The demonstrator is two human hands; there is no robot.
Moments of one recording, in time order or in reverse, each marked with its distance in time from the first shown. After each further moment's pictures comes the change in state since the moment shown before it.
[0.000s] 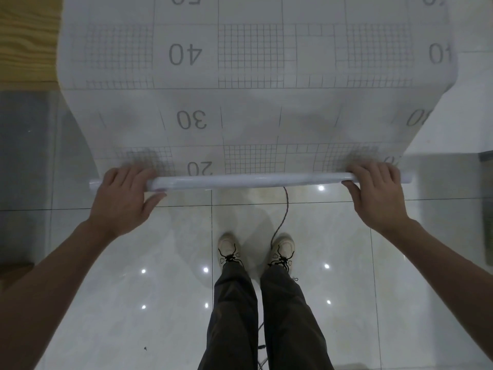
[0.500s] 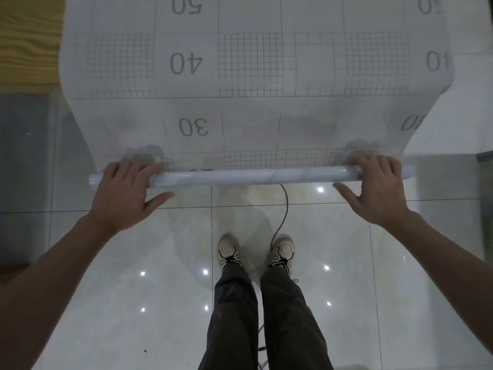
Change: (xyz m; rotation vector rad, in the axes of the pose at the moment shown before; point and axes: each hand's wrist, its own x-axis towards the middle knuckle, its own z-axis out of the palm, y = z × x) left_hand 0.011 -0.003 -0.003 0.007 -0.044 -0.003; right_hand 0.017 0.000 -0.007 0.084 -0.059 0.065
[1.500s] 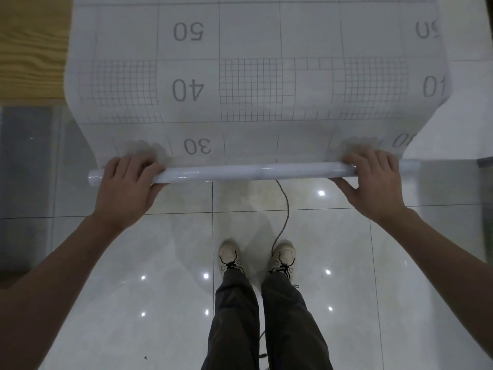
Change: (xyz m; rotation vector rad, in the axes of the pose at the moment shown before) left_hand 0.023 -0.006 -0.002 0.061 0.127 -0.021; right_hand 0.031 -0.002 0.002 -0.053 0.090 -0.033
